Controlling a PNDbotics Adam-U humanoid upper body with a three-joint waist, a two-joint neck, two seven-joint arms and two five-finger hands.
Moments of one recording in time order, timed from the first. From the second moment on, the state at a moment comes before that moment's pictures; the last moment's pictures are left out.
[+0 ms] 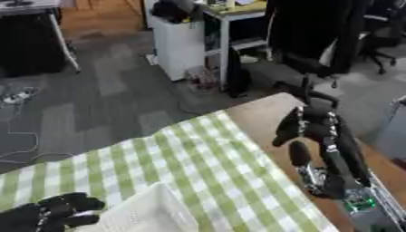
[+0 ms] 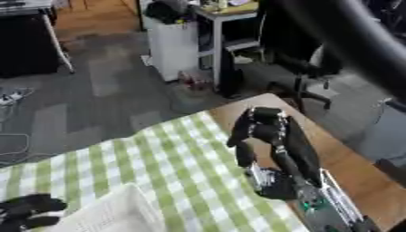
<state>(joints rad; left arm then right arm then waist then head) -0.62 0.70 -0.44 -1.42 -0.53 -0.91 -0.12 -0.18 -0.48 -0.03 -1.99 0.74 -0.53 -0.29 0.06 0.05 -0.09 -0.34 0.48</state>
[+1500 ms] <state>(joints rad) -0.18 0.61 -0.14 -1.98 0.04 -0.77 0.29 0.21 -0.23 0.04 -1.99 1.24 -0.28 -0.56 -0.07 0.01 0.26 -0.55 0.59</state>
